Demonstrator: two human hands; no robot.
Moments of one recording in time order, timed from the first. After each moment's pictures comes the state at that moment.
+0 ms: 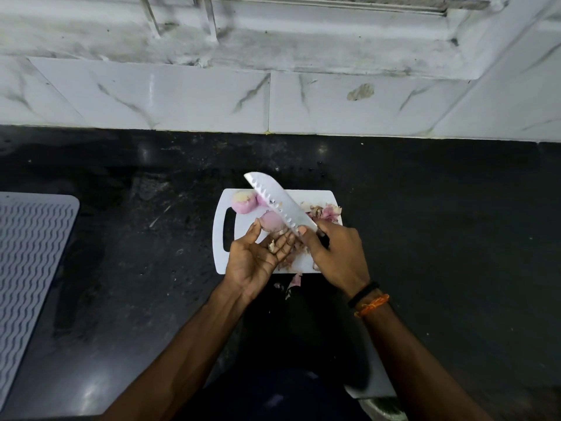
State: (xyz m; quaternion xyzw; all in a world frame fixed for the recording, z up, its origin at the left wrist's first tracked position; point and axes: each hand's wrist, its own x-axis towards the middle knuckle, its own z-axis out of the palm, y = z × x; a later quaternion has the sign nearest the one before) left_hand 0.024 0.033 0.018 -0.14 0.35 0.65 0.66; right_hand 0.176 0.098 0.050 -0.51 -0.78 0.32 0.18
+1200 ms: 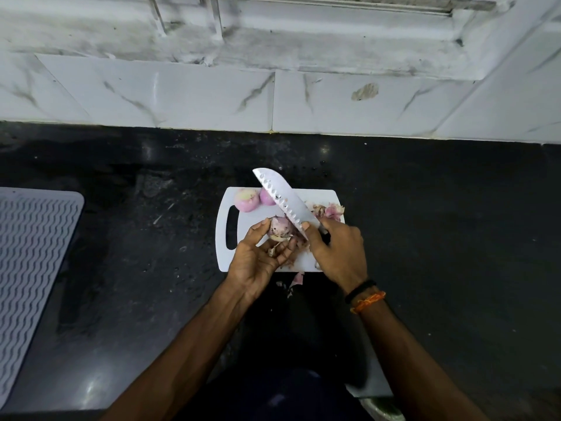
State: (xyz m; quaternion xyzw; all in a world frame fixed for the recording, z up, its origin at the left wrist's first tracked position) left_hand 0.026 0.029 0.019 -0.13 0.41 0.64 0.64; right_hand 0.170 0.099 0.041 -0.53 -0.77 0.31 0.20
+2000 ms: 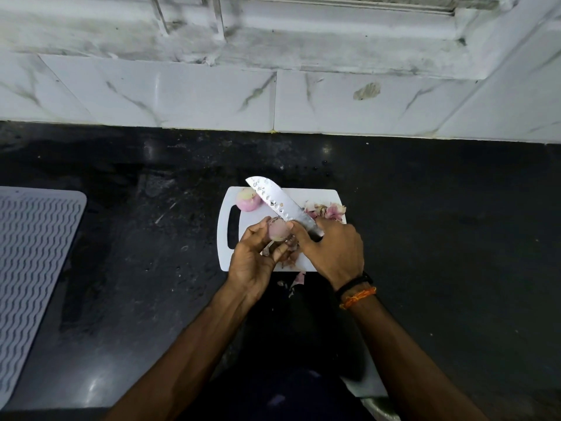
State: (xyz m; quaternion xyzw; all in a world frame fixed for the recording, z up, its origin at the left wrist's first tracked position) left_hand 0.026 0.024 0.018 -0.09 0.43 0.68 0.59; right_hand 0.161 0.096 0.040 -0.55 -0.78 0.23 0.20
